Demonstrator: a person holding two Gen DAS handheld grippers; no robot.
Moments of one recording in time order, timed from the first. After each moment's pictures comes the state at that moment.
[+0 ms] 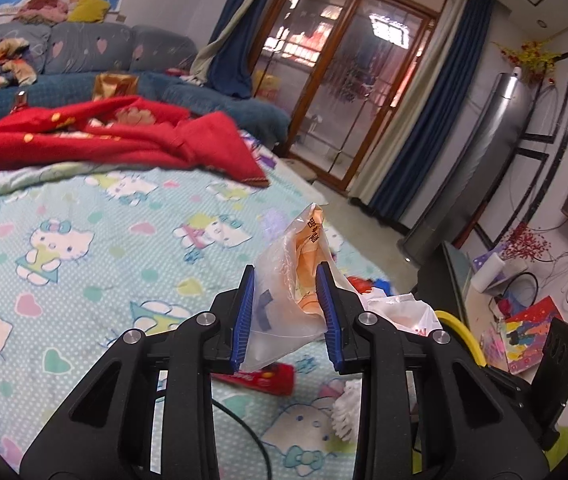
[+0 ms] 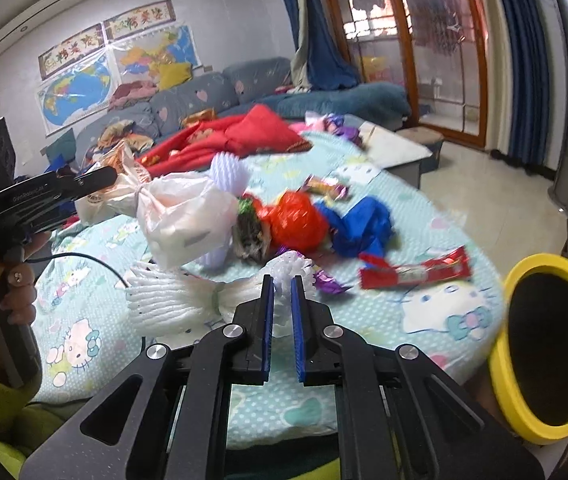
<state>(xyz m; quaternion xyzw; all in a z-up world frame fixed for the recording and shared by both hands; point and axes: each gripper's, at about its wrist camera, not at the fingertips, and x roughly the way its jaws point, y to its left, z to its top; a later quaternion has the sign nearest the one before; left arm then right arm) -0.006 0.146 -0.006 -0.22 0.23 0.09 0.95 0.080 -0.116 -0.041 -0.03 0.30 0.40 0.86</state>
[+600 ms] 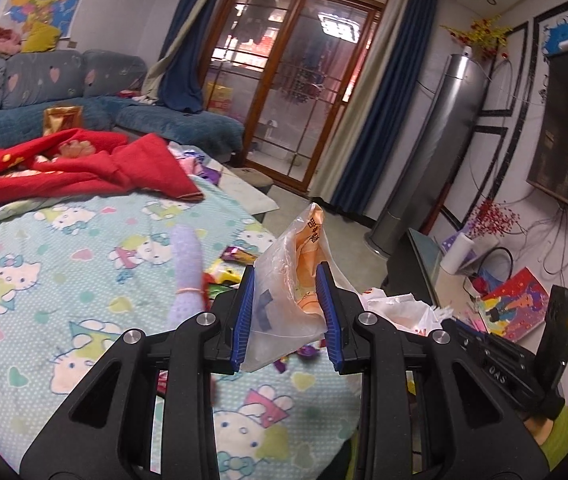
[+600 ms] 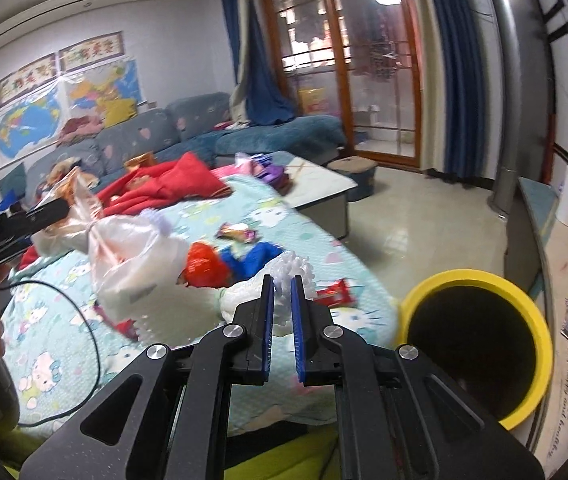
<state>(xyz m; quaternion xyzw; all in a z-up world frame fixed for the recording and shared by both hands) 0.017 0.083 0.018 -0.17 0.21 0.02 0.96 0.095 -0.191 -0.011 -0.01 0.26 0.28 0.92</state>
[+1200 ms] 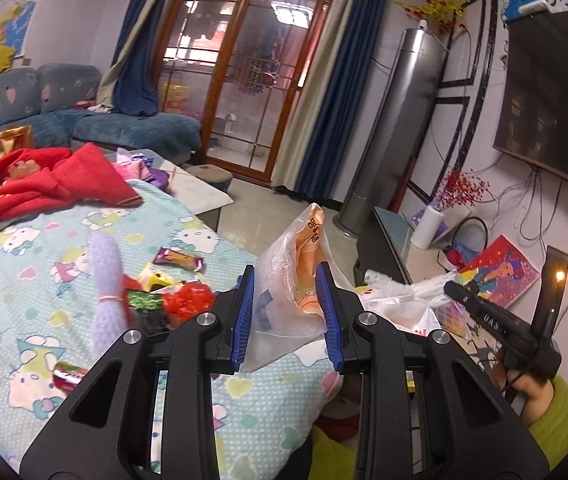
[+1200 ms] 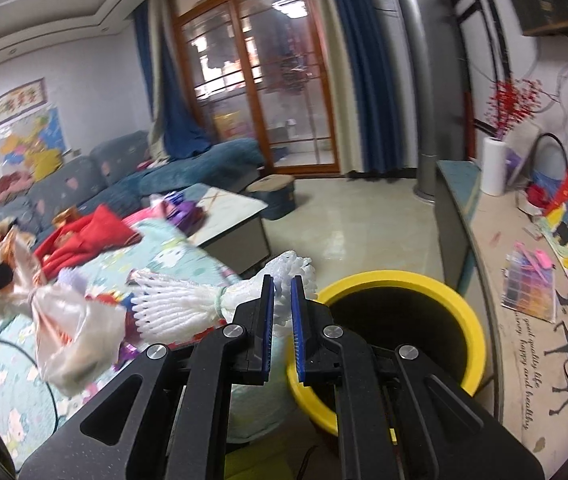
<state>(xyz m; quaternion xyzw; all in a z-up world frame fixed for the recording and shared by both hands) 0.047 0.024 0.020 -0.13 0.22 -0.05 0.97 0.127 -0.275 -0.008 0.07 0.25 0.15 0.96</state>
